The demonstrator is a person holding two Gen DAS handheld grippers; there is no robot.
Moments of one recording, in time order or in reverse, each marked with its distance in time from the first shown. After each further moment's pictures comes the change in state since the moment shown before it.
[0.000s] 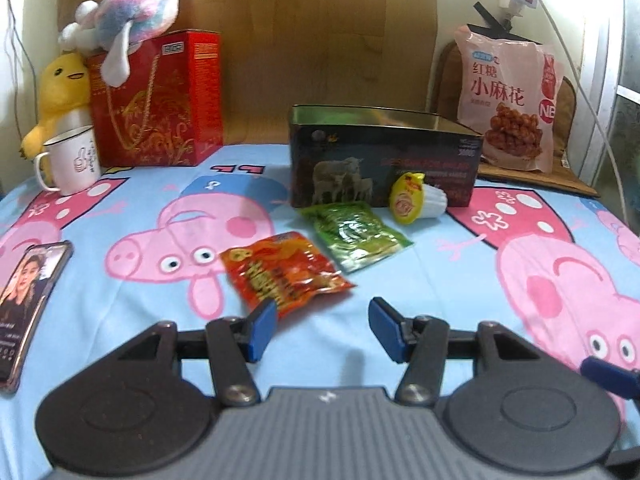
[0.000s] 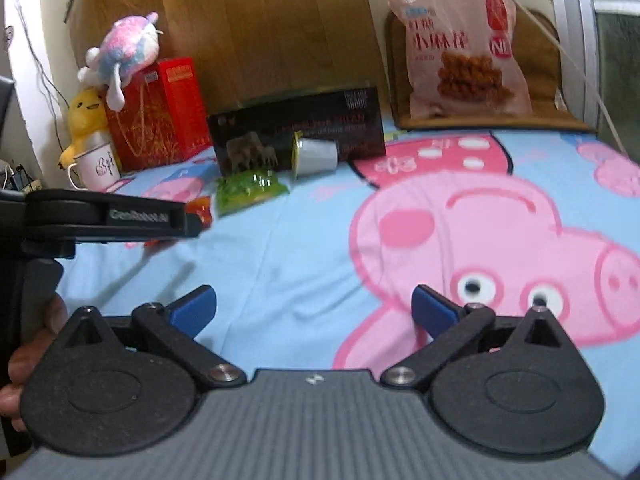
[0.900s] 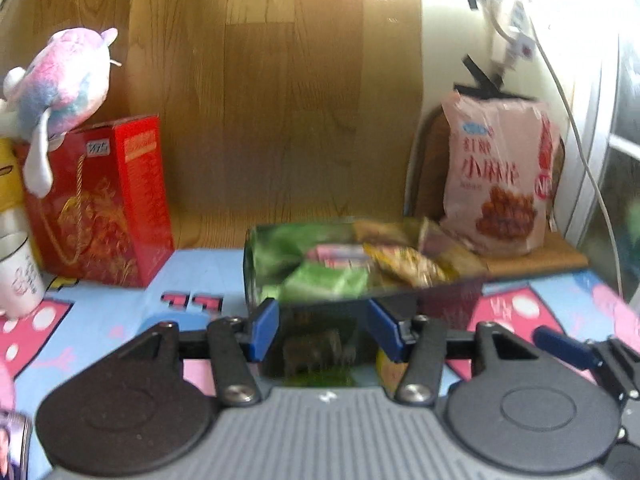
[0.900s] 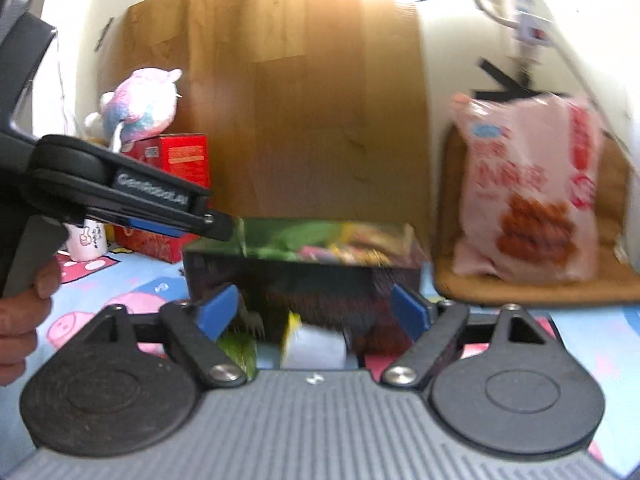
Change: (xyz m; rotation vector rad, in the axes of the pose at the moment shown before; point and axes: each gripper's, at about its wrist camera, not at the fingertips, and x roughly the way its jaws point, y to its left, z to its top) left arm 0.051 -0.006 0.113 0.060 -0.097 -0.105; right arm 0.067 -0.013 0.088 -0.157 -0.248 0.064
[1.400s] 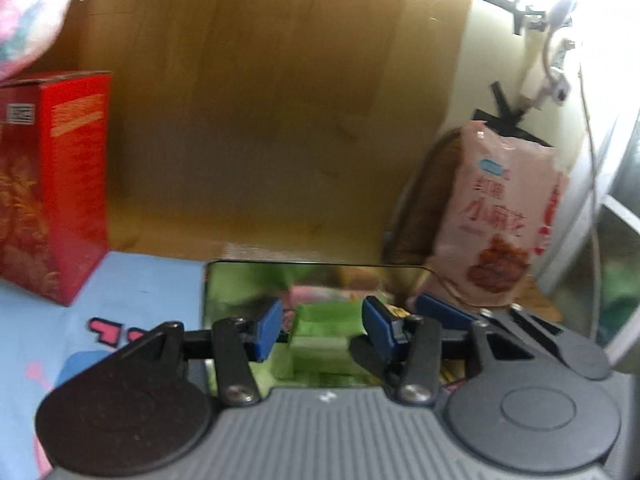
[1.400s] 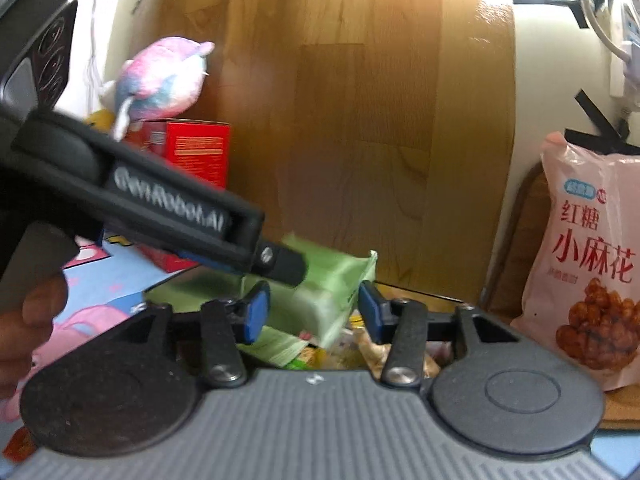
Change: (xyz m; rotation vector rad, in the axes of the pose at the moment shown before) left arm 0.083 0.043 0.051 -0.156 0.038 -0.182; right arm 0.107 0.008 0.052 -0.191 0.009 0.141
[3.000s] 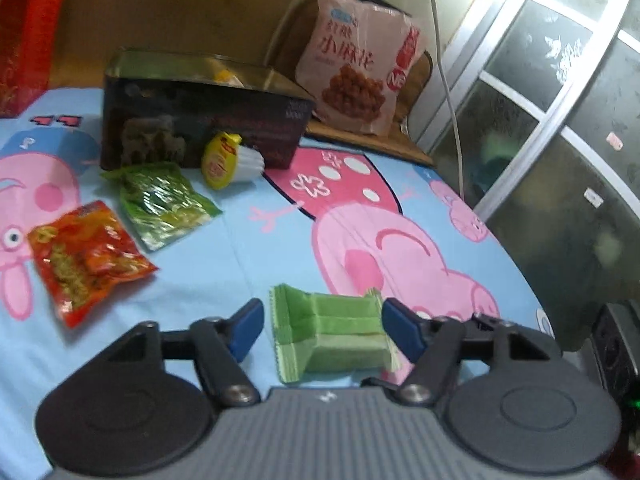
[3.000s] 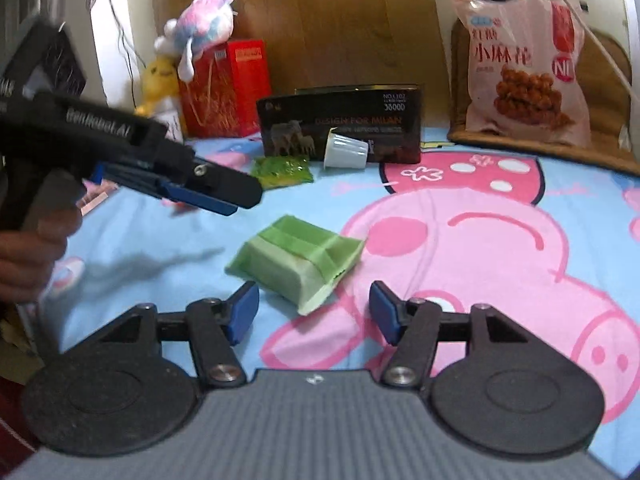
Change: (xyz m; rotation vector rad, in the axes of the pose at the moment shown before) left arm -0.099 -0.061 -0.147 0.038 0.285 -0.305; right arm -0.190 0.021 -0.116 0.141 0.239 0.082
